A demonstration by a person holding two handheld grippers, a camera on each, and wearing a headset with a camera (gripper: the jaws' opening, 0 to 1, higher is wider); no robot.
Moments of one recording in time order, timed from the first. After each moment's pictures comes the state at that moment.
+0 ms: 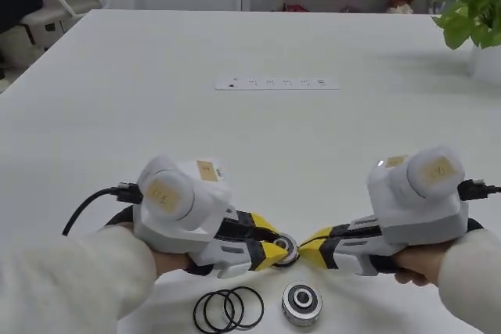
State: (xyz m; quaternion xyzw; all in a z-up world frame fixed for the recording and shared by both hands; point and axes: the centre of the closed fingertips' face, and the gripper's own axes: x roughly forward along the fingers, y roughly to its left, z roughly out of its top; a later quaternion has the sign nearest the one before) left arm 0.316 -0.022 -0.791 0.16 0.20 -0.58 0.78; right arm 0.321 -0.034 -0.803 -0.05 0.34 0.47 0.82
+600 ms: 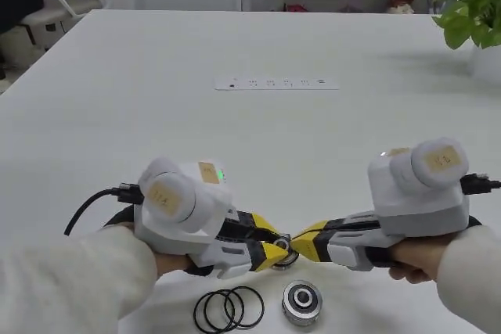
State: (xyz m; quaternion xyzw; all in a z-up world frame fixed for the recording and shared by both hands) left arm 0.315 -0.022 -0.791 0.17 0.19 -0.58 0.78; right arm 0.317 -0.017 -0.788 -0.04 0.33 0.48 0.81
